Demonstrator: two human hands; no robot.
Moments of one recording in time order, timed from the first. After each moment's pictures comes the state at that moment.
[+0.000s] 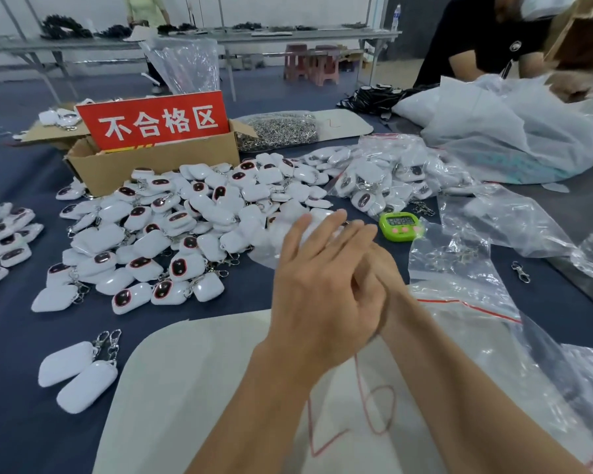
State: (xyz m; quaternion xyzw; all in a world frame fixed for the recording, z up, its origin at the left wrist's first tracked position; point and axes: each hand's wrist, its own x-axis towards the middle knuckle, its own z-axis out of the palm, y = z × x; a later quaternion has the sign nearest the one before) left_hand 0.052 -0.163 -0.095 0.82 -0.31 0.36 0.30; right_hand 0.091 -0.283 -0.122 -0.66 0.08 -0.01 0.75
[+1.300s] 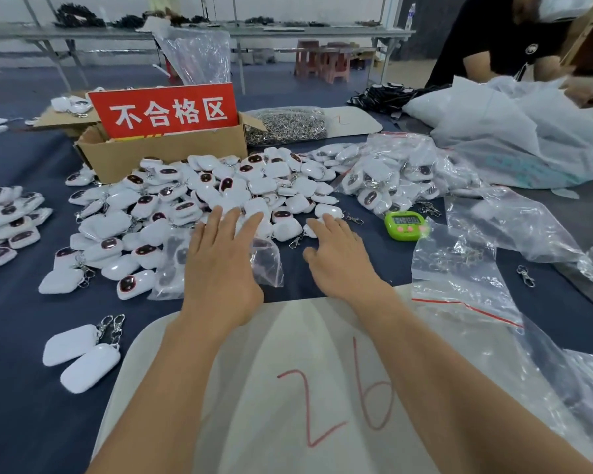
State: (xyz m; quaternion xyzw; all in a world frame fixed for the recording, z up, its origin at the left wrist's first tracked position) left_hand 0.096 -0.068 -0.113 0.98 -0.10 0.14 0.13; right_hand 0.134 -0.261 -0.151 -0.97 -0.05 -0.10 0.21
